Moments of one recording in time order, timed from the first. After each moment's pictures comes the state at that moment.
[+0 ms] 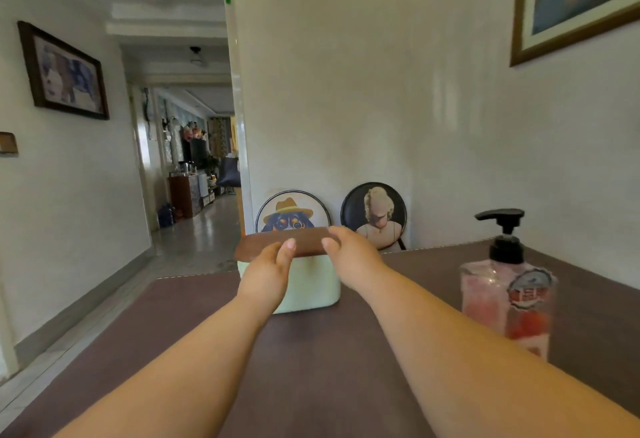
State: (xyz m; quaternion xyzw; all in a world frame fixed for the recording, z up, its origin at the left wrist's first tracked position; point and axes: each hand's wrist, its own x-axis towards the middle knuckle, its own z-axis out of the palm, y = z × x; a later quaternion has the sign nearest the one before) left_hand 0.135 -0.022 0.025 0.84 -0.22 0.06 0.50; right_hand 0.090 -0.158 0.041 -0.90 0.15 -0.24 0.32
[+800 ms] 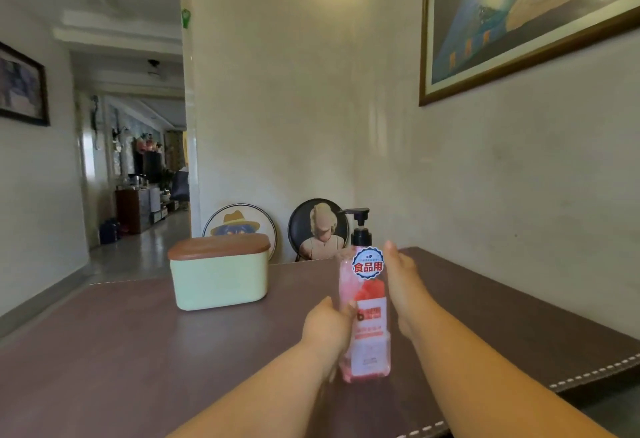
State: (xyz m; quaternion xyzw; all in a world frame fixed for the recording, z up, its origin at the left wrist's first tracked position) left_hand -0.070 -0.146 -0.030 0.77 -0.24 -0.16 0.57; right_hand -0.123 -0.255 0.004 -0.65 0.27 -0.34 0.63
